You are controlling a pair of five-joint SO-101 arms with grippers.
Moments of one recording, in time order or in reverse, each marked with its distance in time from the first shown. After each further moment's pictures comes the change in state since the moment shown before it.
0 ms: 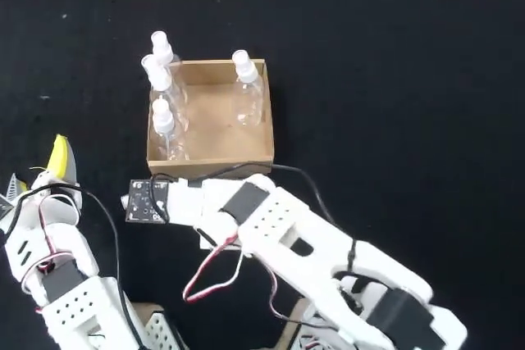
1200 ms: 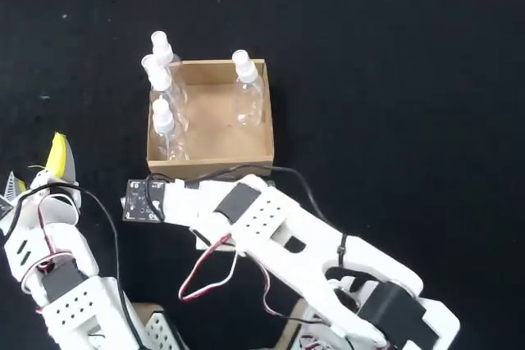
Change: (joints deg) left arm 0.0 0.0 0.0 -1.2 0.0; right arm -0.8 2.6 -0.2 -2.5 -2.1
